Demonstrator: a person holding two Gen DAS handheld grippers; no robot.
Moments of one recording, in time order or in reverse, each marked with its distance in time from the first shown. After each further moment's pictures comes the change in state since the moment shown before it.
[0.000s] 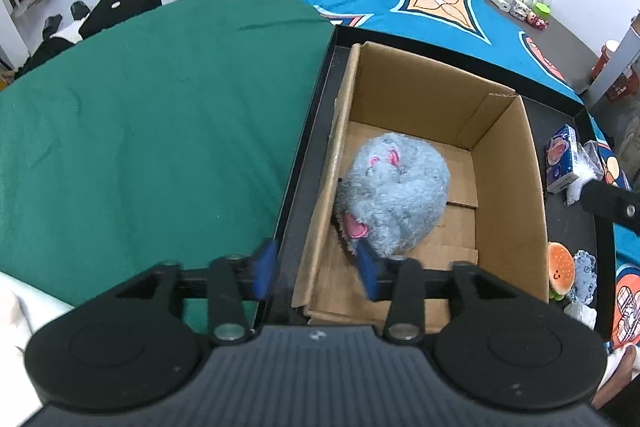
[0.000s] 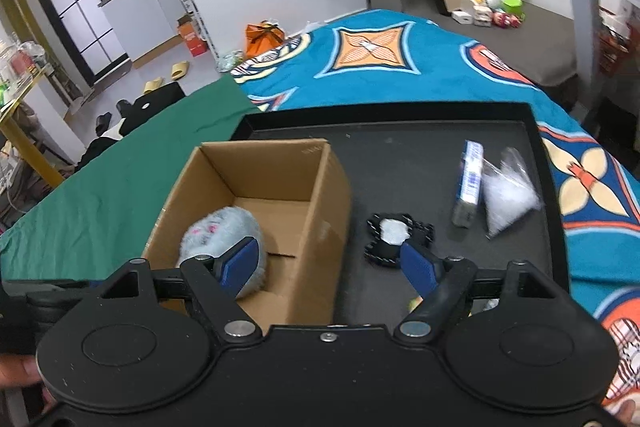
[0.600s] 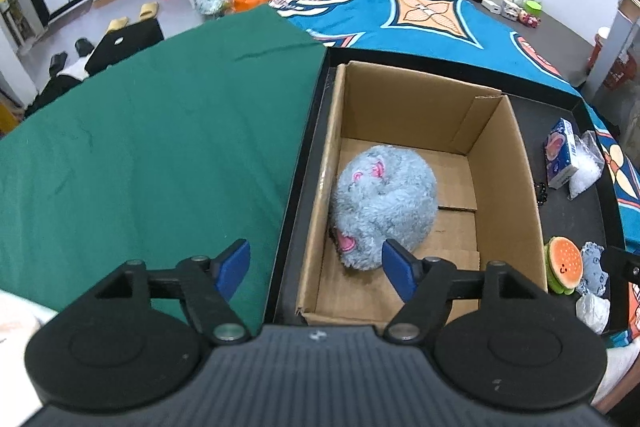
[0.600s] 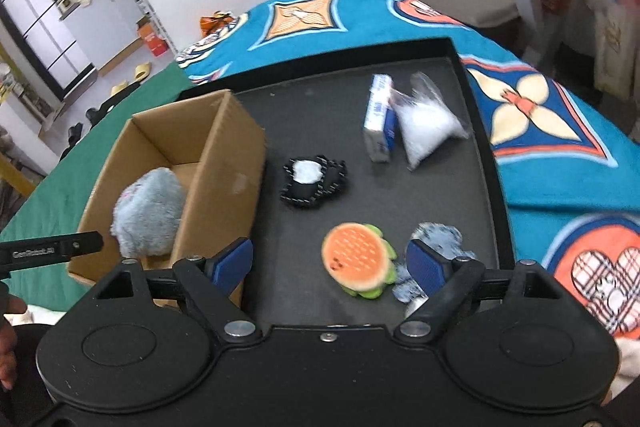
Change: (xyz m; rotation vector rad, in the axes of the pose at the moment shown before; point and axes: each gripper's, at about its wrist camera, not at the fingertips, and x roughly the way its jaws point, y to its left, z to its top) left arm -0.013 -0.016 -0.005 0.077 -0.073 0.047; right arm -0.008 -0.064 -0.047 0.107 0.045 -0.065
